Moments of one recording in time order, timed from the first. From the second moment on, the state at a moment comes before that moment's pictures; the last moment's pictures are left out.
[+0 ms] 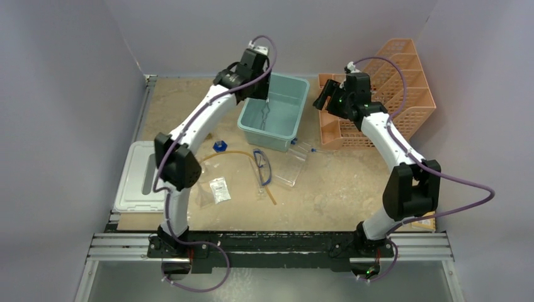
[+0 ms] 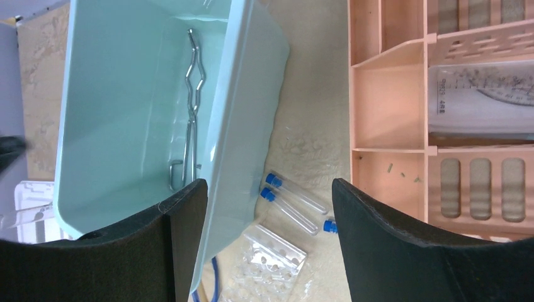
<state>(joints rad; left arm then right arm) -0.55 2.14 2.21 -0.84 -0.27 -0.24 0.16 1.60 1.33 -0.37 -0.10 0.50</state>
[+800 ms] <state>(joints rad) -0.43 1.29 1.43 -0.61 -0.48 -0.45 0.79 1.56 1.37 -0.45 0.21 0.25</state>
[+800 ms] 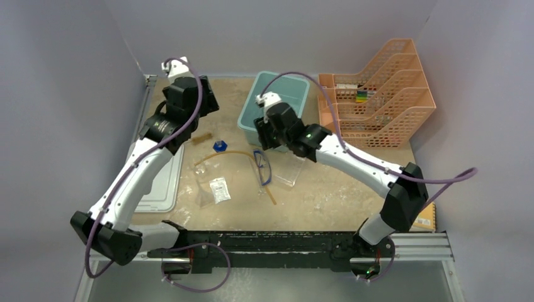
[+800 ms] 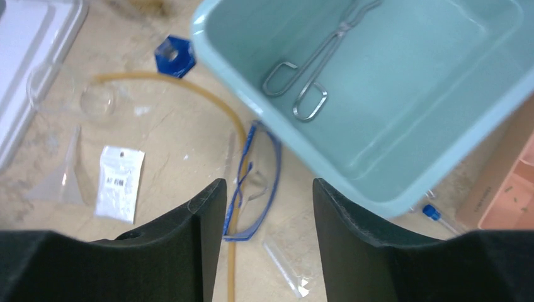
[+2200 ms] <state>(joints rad) -0.37 1.50 0.97 -0.13 -0.37 -0.31 0.92 1.63 1.26 -0.22 0.24 0.24</state>
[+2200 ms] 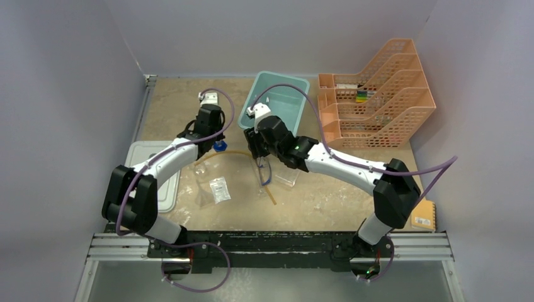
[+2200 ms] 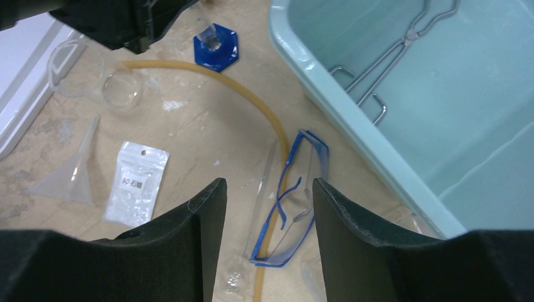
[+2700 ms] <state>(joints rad) -0.37 1.41 1.37 -0.49 -0.21 -0.33 0.77 1.56 1.36 -0.07 -0.14 0.16</state>
